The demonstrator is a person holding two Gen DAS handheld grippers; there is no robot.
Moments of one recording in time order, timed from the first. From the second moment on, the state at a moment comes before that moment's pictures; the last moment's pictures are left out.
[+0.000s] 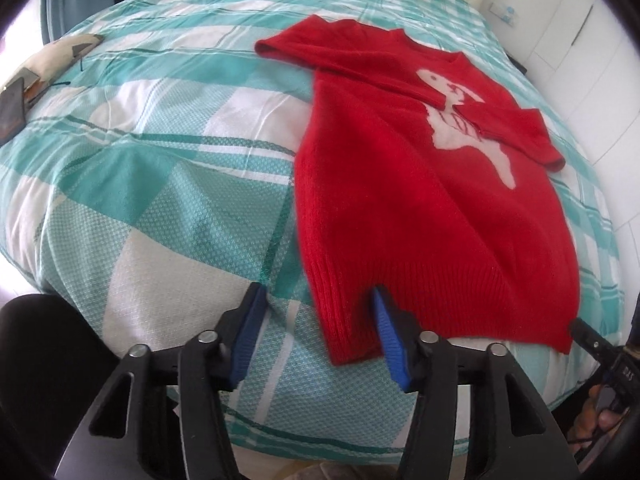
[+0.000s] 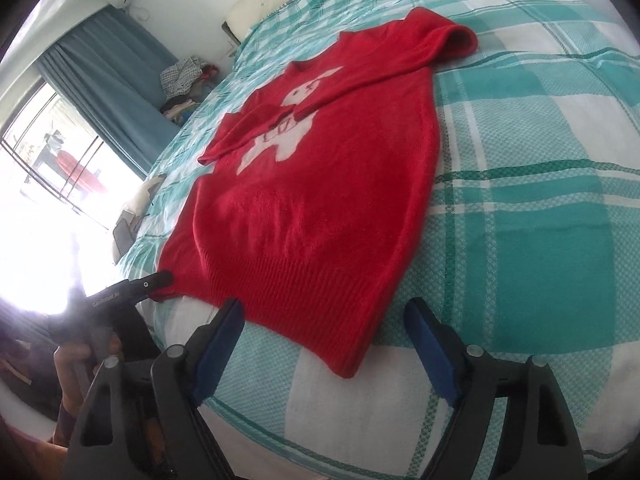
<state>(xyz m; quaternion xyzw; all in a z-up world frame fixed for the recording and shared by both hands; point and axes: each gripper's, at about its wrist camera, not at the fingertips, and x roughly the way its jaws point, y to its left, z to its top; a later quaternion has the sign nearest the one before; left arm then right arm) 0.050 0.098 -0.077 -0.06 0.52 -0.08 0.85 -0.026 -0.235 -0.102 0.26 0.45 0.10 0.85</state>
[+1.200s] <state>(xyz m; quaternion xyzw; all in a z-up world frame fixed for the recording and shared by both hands) 0.016 0.119 -0.003 -0.01 0.42 -0.04 0.91 -0.048 -0.278 -0.030 0.02 0.47 -0.04 0.88</state>
